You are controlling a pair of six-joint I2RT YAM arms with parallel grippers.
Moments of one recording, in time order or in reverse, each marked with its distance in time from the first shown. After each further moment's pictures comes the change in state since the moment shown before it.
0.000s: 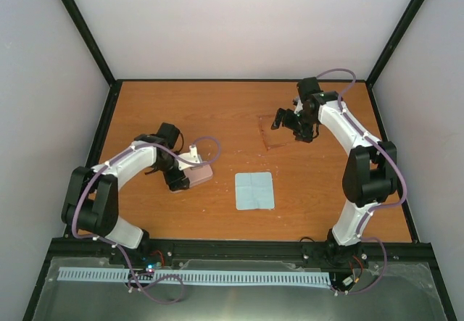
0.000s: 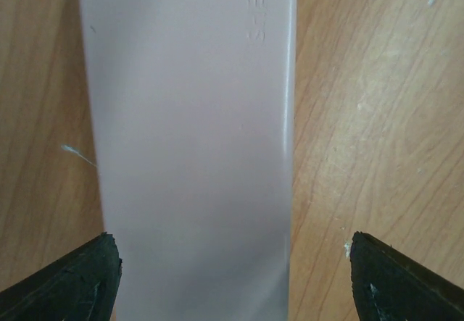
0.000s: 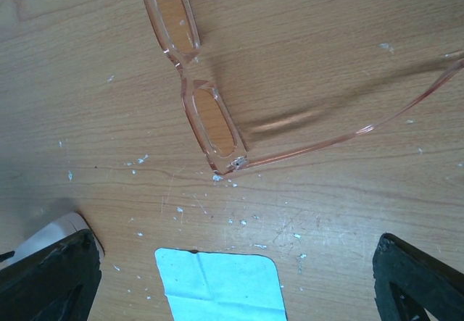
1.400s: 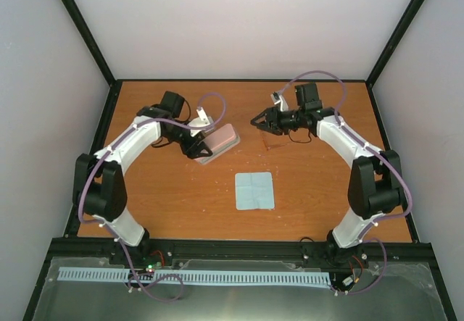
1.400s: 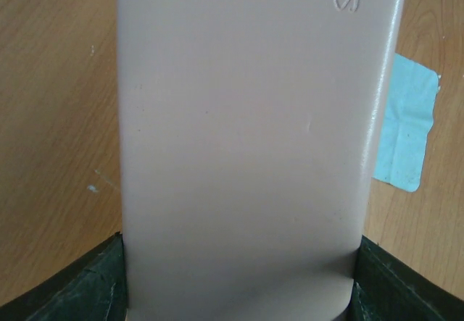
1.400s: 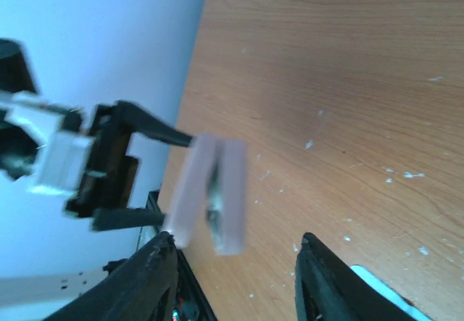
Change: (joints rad) left arm -0.015 0.119 0.354 -0.010 0.335 -0.129; right arm 0.047 -0.104 -0.246 0.567 -0.589 0.001
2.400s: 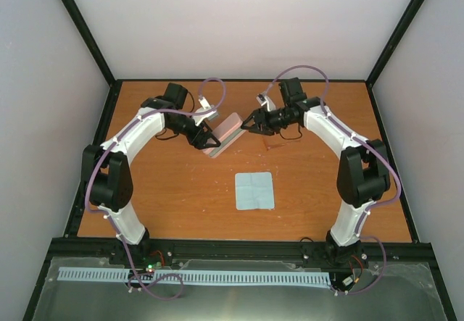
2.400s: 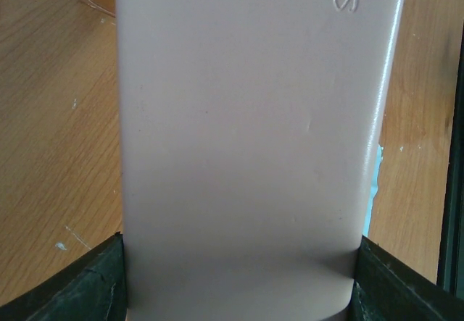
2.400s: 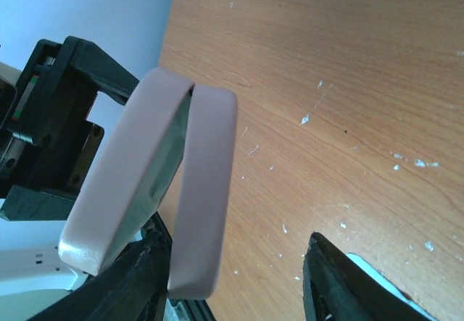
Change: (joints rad) left arm 0.000 0.121 0.142 -0.013 0.166 -0.158; right arm 0.079 0.115 0.192 -0.249 0.029 -0.148
